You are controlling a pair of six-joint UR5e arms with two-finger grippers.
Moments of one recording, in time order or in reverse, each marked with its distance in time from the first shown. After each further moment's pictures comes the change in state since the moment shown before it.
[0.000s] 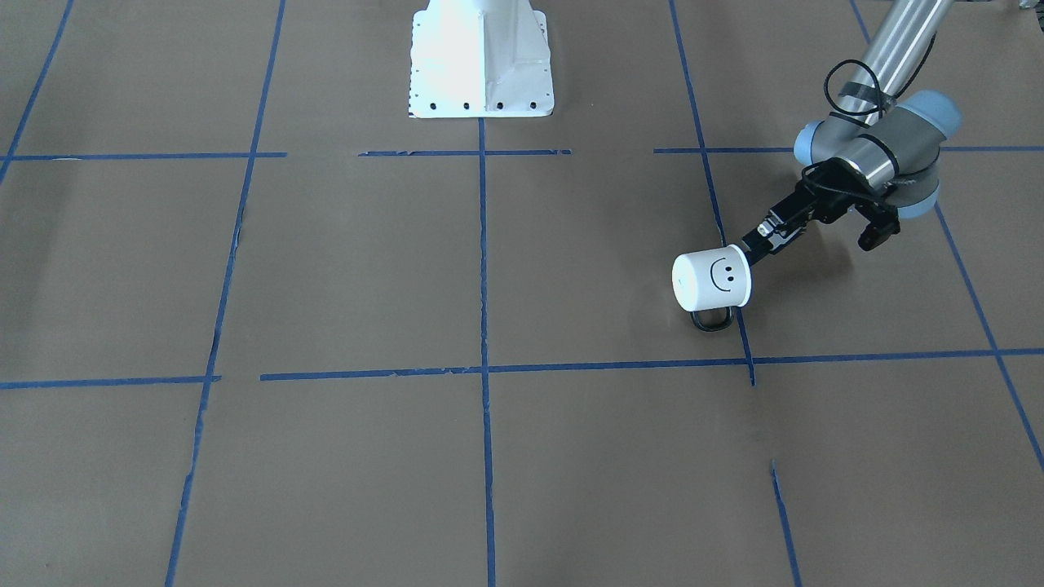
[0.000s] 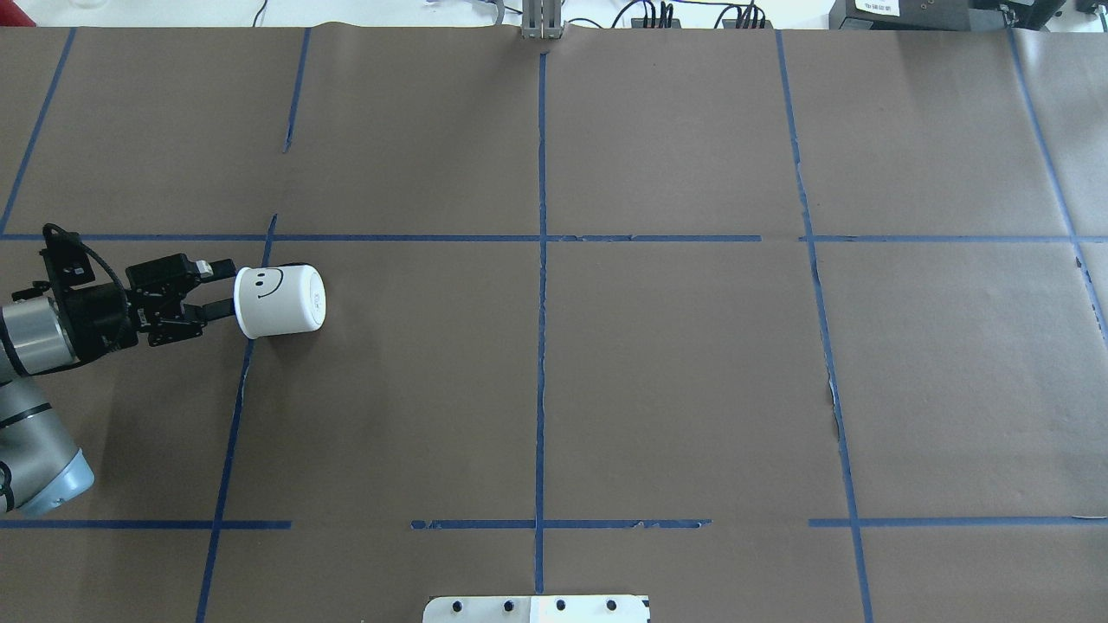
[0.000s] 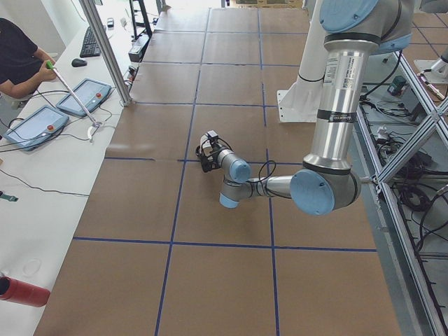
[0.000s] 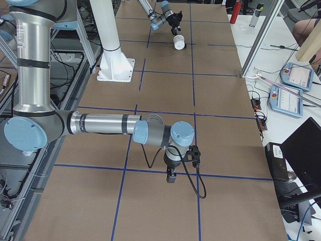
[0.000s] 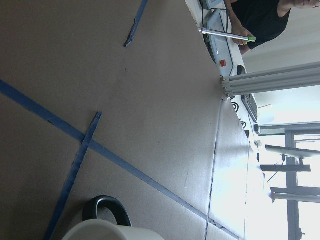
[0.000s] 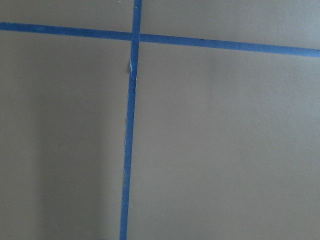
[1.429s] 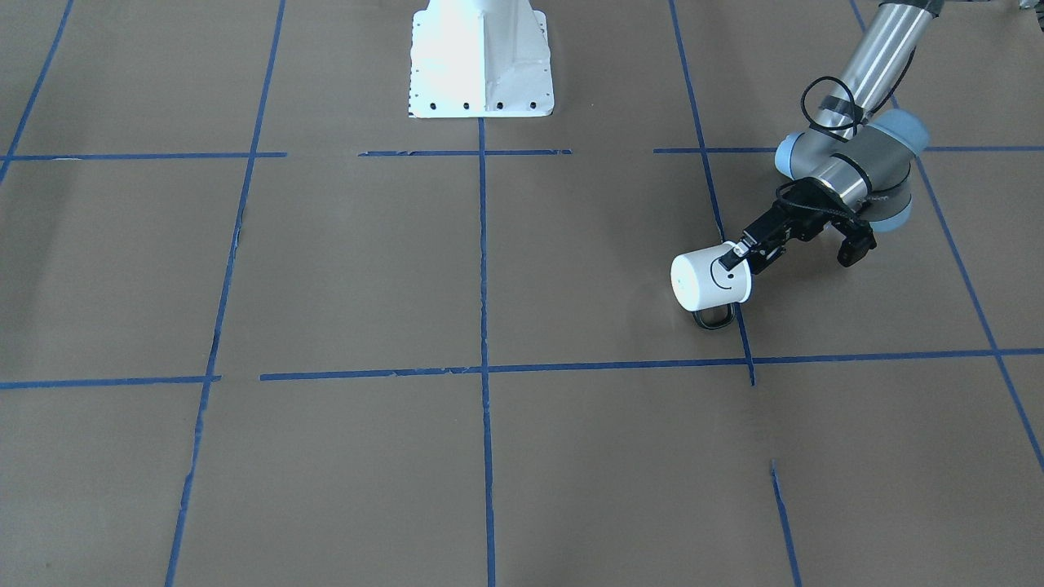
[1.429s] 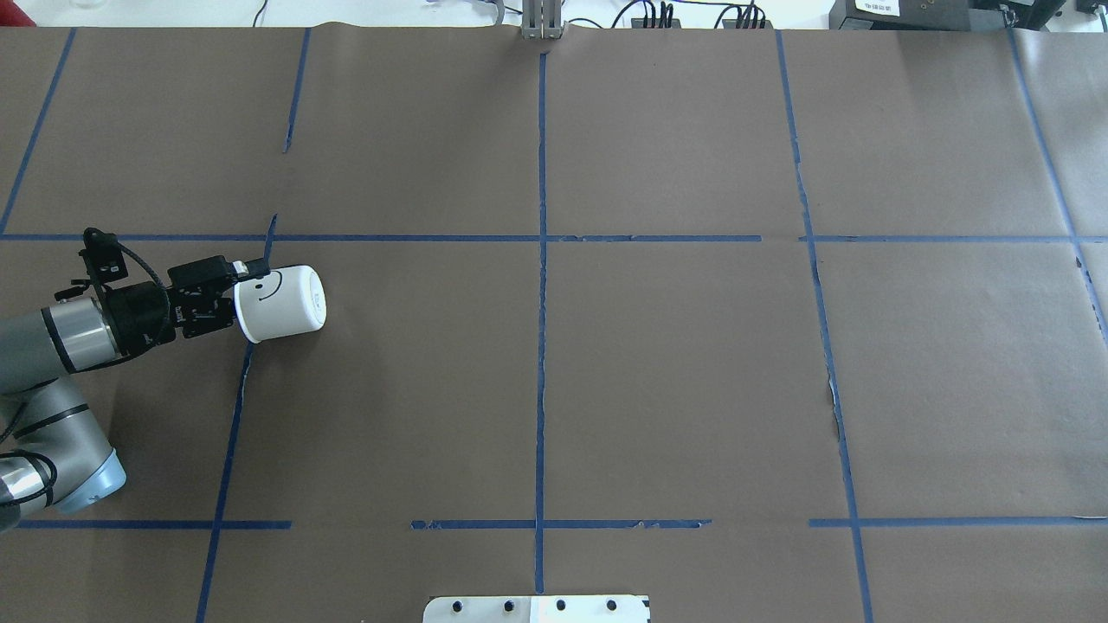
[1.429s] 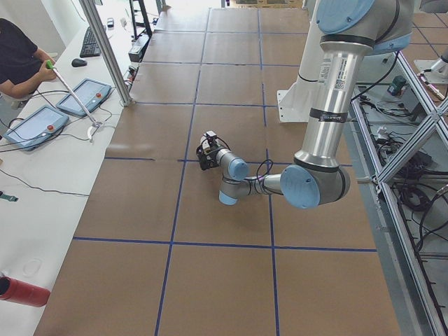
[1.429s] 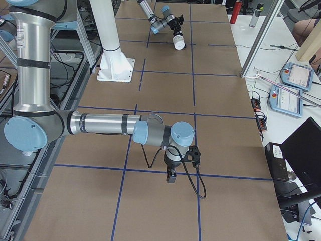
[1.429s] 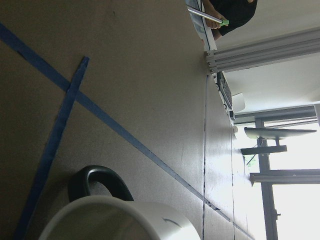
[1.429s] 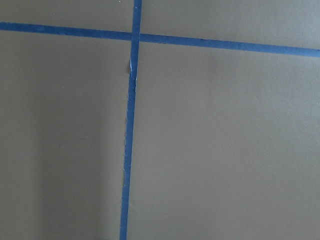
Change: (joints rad) left arm 0.002 -0.075 0.087 -0.004 0.065 0.060; right arm 0.000 0.000 0.000 0.000 0.000 0.000
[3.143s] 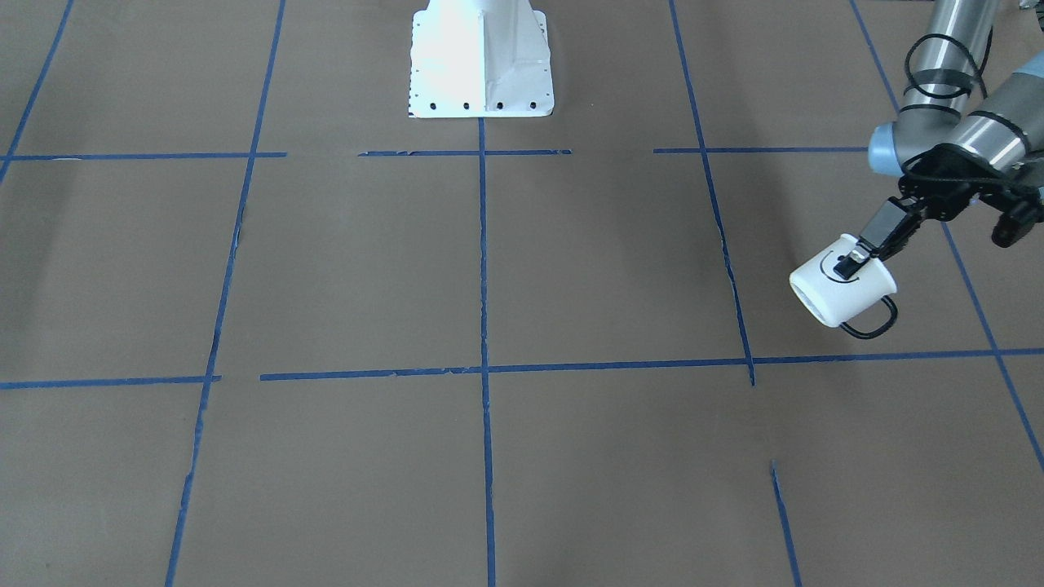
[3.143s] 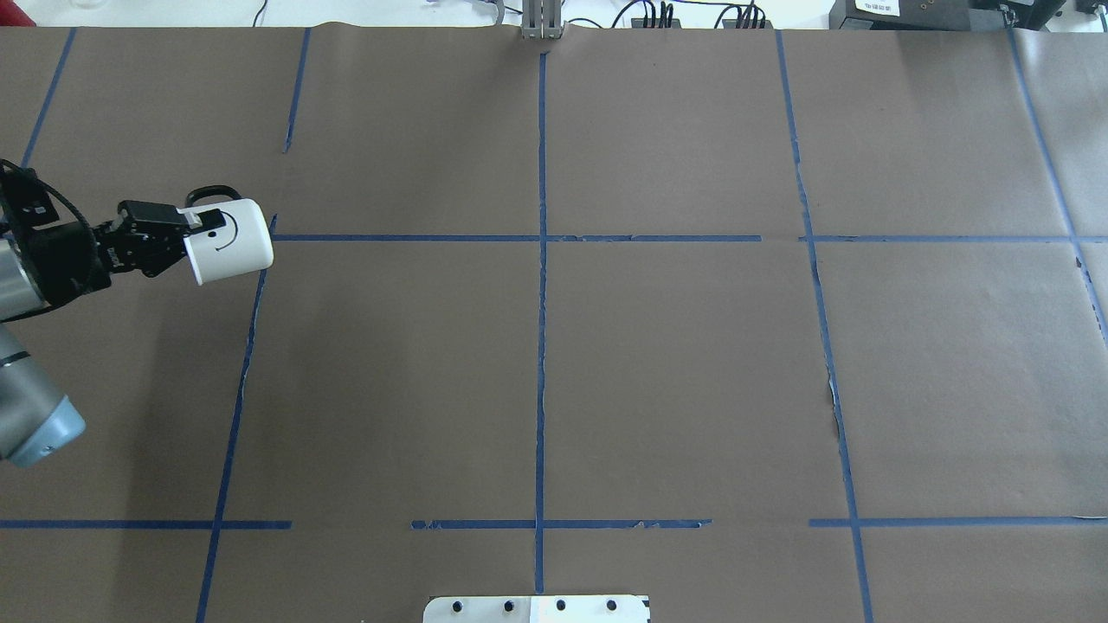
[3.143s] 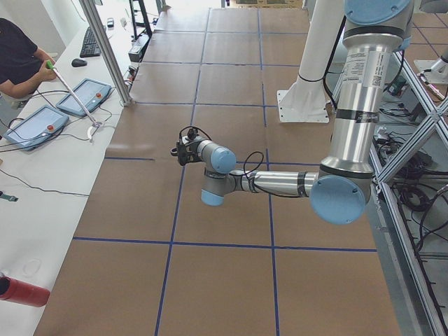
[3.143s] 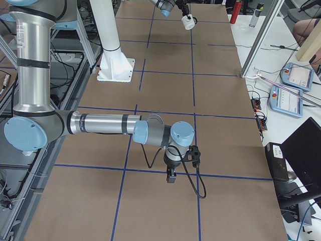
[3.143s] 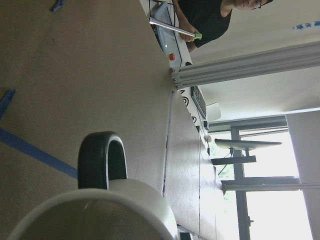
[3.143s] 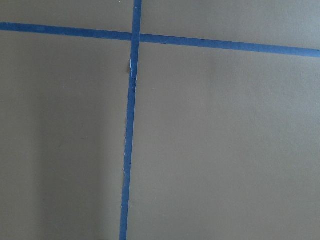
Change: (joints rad) left arm -0.431 0.127 -0.280 0.318 -0.416 0.118; right arm 0.000 0.000 0.000 0.000 0.000 0.000
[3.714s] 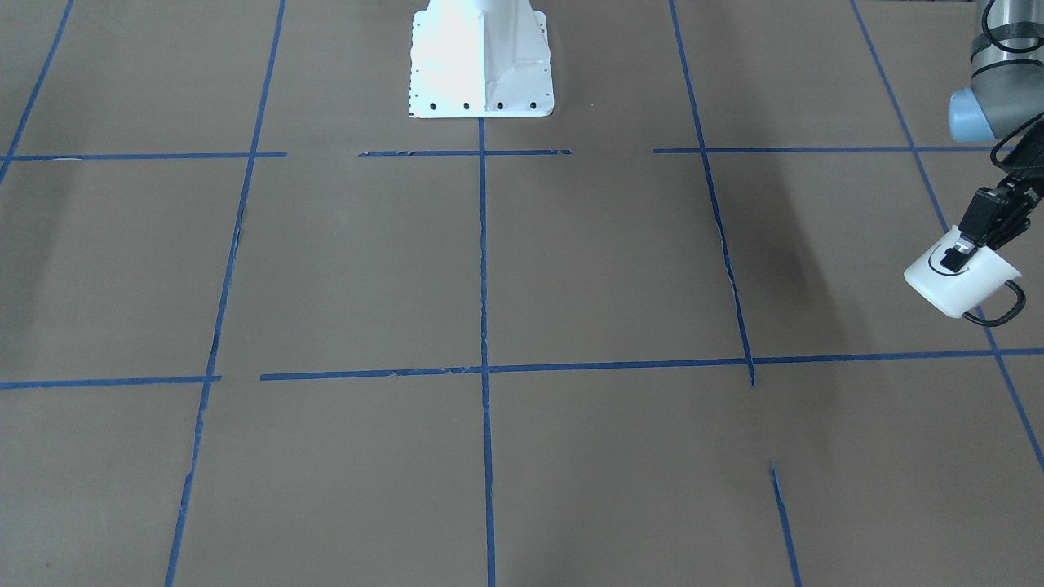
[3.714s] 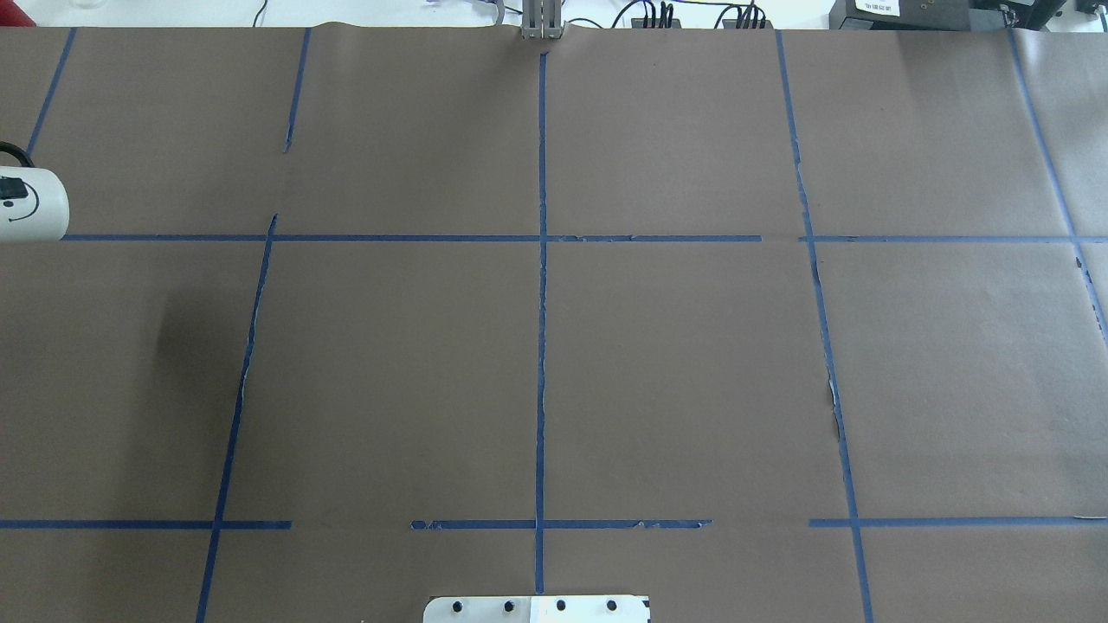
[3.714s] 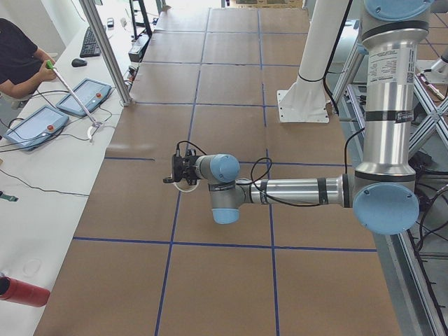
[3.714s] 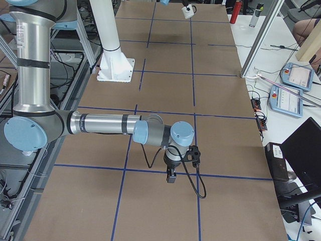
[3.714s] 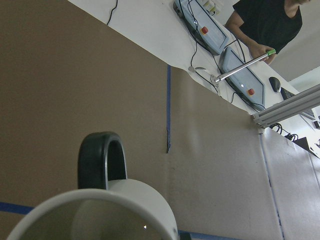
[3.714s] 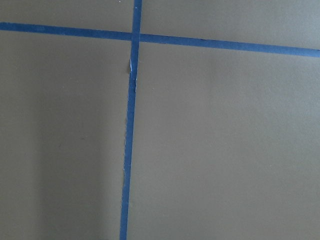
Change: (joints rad) left arm -0.135 0.142 -0.115 0.328 -0.103 0.376; right arm 0.000 0.000 0.000 0.000 0.000 0.000
